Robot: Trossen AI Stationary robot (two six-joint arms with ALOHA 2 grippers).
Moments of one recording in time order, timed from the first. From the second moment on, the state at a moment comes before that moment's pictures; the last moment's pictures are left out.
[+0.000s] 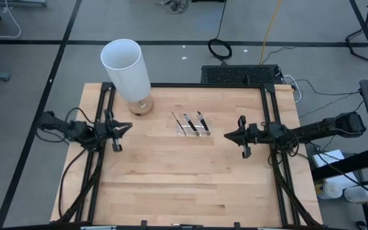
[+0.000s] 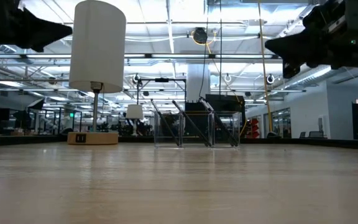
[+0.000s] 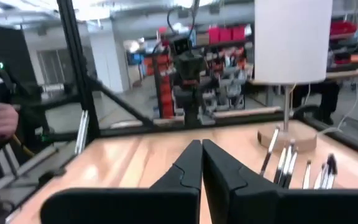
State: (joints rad) left arm -0.39 0.01 0.07 0.18 -0.66 0.35; right arm 0.01 0.85 0.02 0.97 -0.01 0.12
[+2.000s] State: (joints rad) left arm -0.40 0.00 0.13 -0.03 -0.58 0.22; right arm 0.02 0.35 0.01 0.56 0.08 0.03
